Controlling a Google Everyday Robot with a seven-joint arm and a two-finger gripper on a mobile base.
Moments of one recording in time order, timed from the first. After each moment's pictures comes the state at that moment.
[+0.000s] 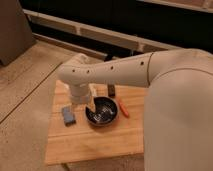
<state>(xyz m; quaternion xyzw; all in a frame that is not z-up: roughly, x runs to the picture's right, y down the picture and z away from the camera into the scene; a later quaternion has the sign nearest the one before) -0.109 0.103 0.703 -0.26 0.23 0.64 0.68</state>
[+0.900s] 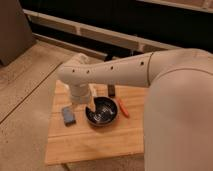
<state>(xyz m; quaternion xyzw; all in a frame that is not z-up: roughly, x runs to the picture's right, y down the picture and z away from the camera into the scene) -0.109 0.095 0.704 -0.25 0.22 0.64 0.69</state>
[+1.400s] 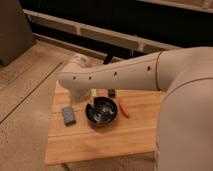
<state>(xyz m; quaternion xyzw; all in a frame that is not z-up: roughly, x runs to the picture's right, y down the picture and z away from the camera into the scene) -0.115 0.069 0.704 -0.21 0.12 0.66 0.71</state>
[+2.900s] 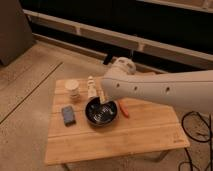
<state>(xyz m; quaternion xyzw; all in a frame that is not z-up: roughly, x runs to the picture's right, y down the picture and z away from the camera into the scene) 0.037 0.047 0.695 -0.14 0.08 0.61 0.78</state>
